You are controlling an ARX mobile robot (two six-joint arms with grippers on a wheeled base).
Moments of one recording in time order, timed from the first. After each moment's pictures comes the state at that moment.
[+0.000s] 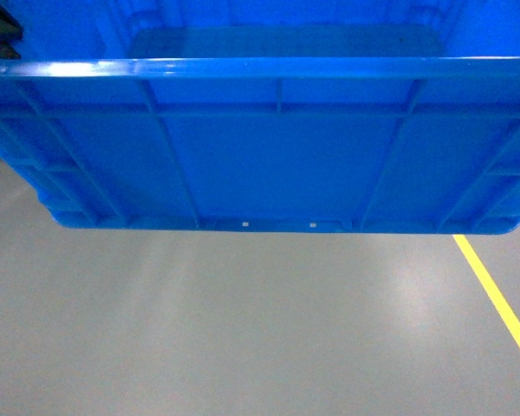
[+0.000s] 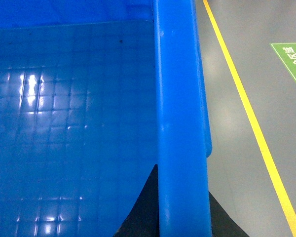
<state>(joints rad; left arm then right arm) -0.17 1.41 0.95 0.12 -0.12 -0.11 0.23 1.41 0.94 0.13 0.22 0.14</state>
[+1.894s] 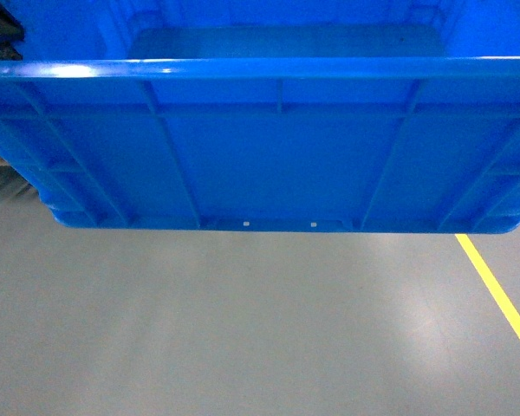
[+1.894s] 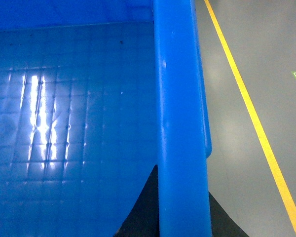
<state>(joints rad) -0.17 1.41 0.95 0.12 -0.12 -0.12 0.23 1.41 0.94 0.13 0.22 0.14</state>
